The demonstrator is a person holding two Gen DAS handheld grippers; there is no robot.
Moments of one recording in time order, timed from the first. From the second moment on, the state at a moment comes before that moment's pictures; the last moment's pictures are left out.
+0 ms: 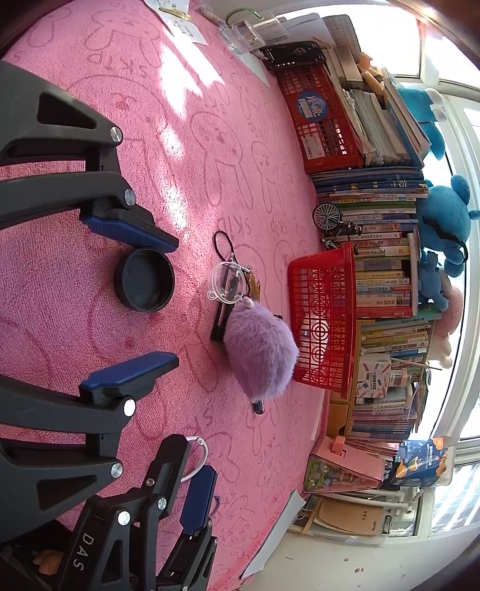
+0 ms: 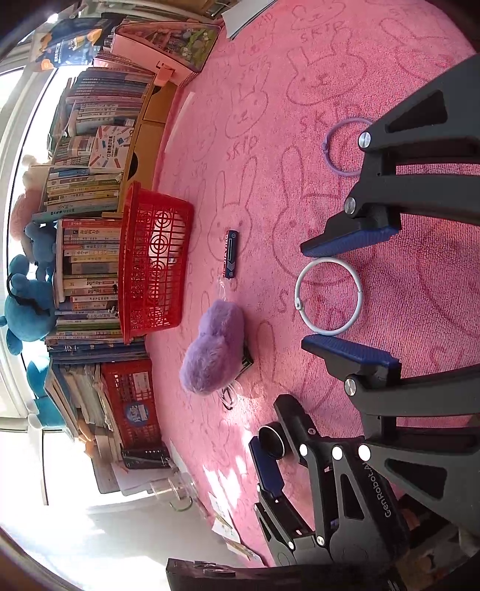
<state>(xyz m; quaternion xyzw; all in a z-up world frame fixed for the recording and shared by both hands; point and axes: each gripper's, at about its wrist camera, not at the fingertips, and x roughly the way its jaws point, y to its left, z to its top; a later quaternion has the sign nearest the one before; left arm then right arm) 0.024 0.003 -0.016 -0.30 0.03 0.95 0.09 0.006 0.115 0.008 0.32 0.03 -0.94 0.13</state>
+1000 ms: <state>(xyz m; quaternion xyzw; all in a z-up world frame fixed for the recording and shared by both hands) 0.026 -0.003 -0.019 -0.29 0.01 0.96 0.05 0.001 0.073 0.020 0.37 0.08 -0.92 0.04</state>
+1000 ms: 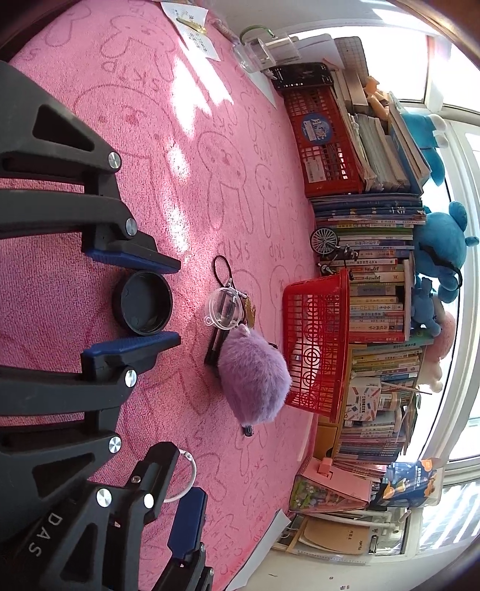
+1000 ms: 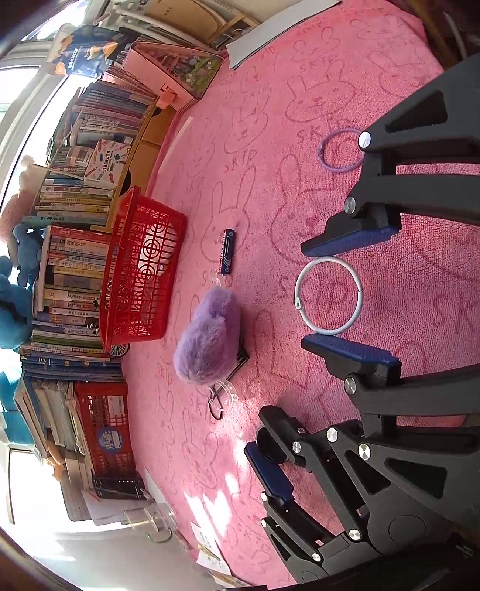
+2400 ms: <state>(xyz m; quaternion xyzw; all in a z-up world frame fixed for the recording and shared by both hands) 0.022 -0.009 -0.014 -0.30 0.00 0.95 0.03 -0.012 0.073 0.017 0.41 0.03 -0.91 -0.01</state>
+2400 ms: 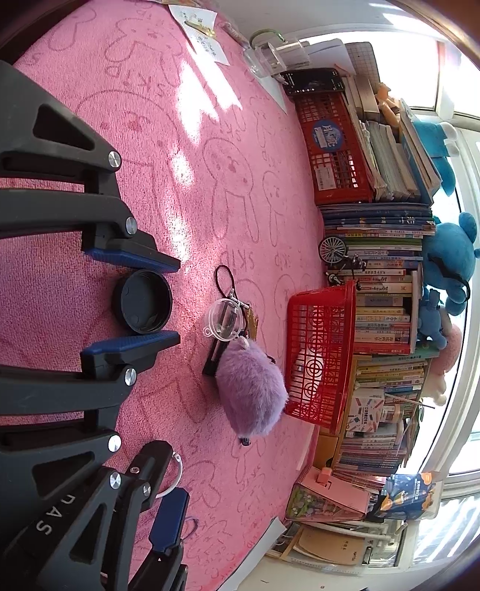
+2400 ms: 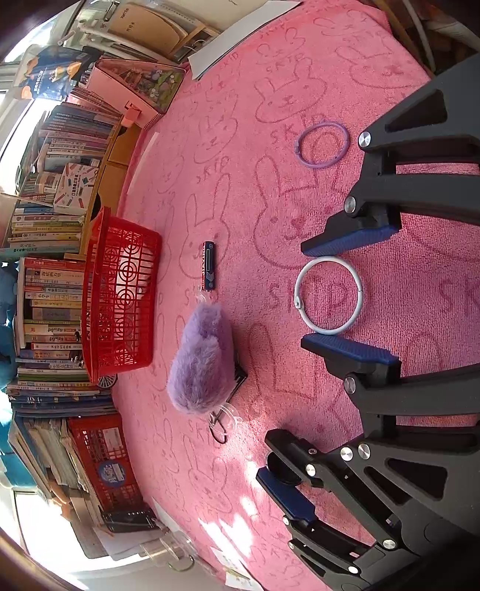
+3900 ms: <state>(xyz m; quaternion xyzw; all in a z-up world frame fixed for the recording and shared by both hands) 0.048 0.028 0.040 -0.25 0.04 0.97 0.01 0.018 0.110 0.048 0.28 -0.03 -0.96 0.07</state>
